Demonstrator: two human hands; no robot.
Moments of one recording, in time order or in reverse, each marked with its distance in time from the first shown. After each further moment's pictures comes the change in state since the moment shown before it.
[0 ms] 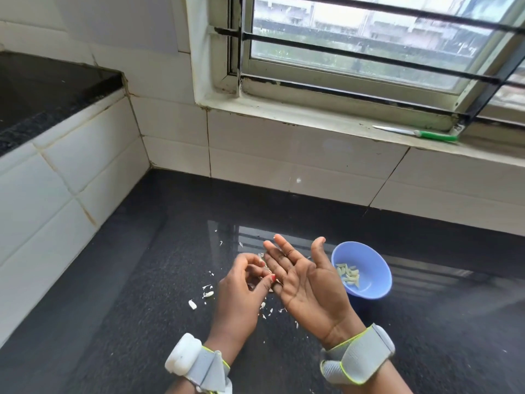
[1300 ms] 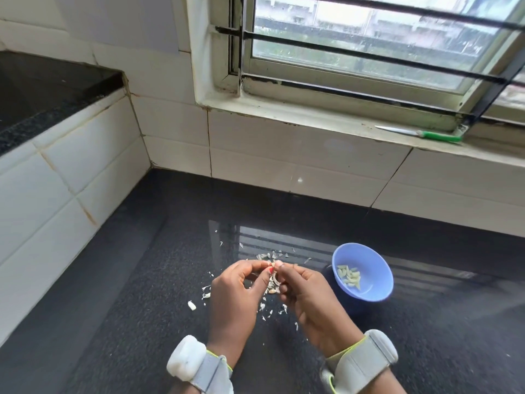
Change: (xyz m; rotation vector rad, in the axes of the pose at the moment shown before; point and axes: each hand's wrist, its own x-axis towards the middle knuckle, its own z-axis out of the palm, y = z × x) left_hand -0.001 0.006 -0.002 0.131 0.154 0.165; right_hand 0.000 0.015 -0.011 -0.624 0.127 -0.207
